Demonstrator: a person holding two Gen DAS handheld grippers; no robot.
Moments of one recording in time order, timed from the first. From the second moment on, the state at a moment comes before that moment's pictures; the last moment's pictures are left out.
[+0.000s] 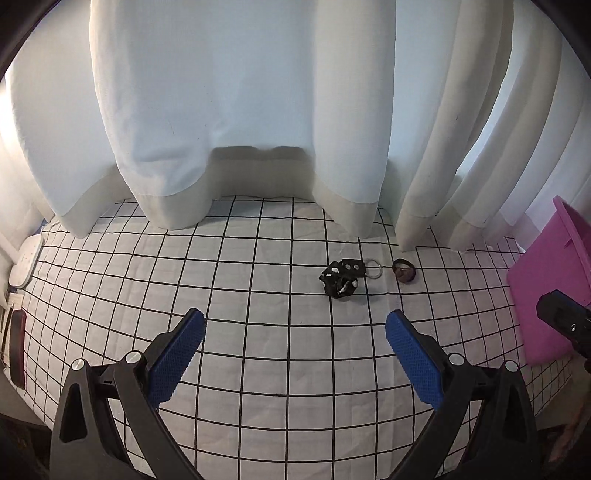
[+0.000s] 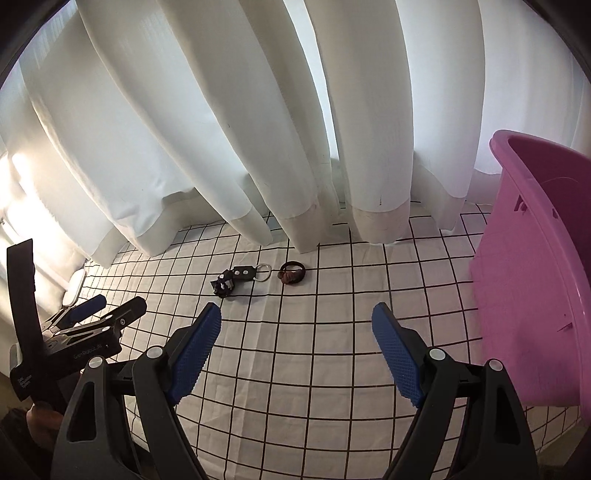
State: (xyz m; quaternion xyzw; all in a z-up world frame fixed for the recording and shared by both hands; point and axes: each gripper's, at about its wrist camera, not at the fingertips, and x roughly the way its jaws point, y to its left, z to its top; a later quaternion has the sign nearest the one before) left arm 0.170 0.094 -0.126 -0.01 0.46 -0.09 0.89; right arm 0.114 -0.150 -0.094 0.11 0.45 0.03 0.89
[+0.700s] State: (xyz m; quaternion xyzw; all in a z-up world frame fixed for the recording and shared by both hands) left arm 0.221 0.054 -0.201 0.02 0.45 -0.10 0.89; right arm 0.195 -0.131 -0.196 0.05 0.47 0.03 0.88
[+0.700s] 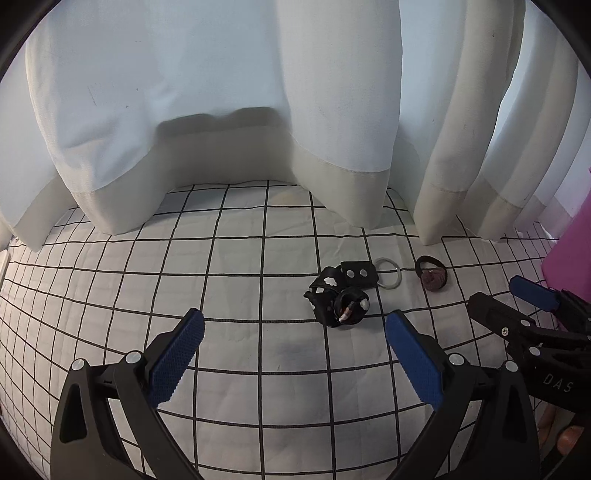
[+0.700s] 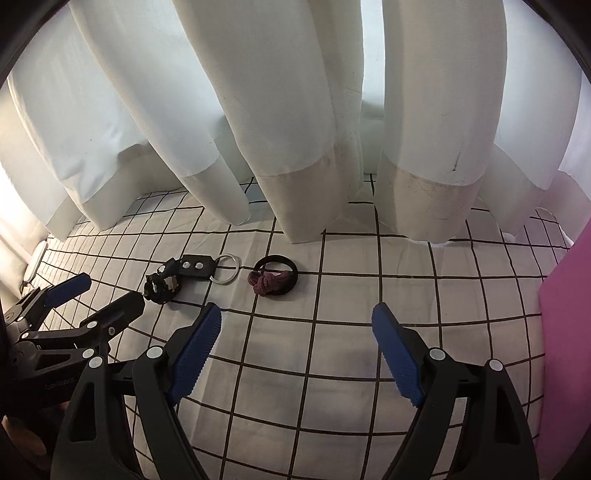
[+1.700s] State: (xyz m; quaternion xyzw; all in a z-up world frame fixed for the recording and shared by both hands) left arm 0.273 0.049 -0.248 0.03 0.47 -0.10 0.88; right arm 0.245 -0.123 -0.229 -0.02 0.48 0.02 0.88
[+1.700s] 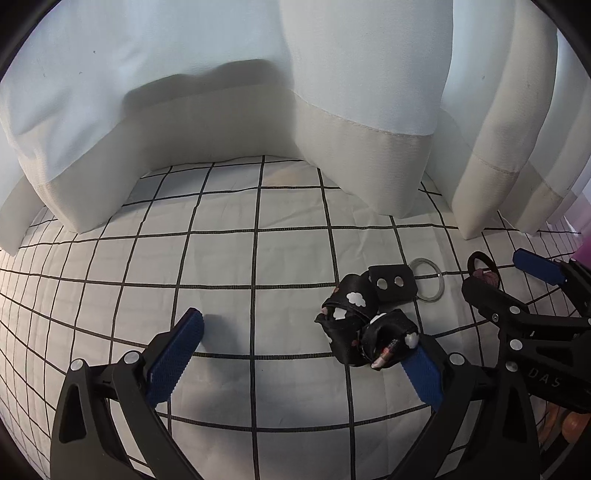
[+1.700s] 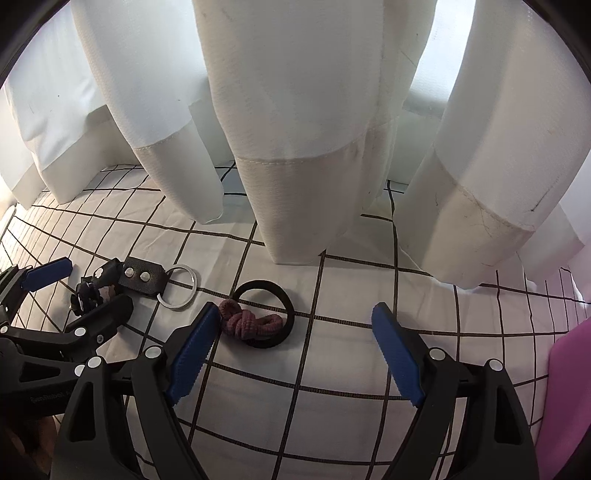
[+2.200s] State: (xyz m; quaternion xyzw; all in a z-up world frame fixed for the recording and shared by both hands) left arm 0.252 0.031 -0.257 0.02 0.46 -0.09 0.88; right arm 0.240 -0.121 -0.229 -0.03 0.47 0.02 0.88
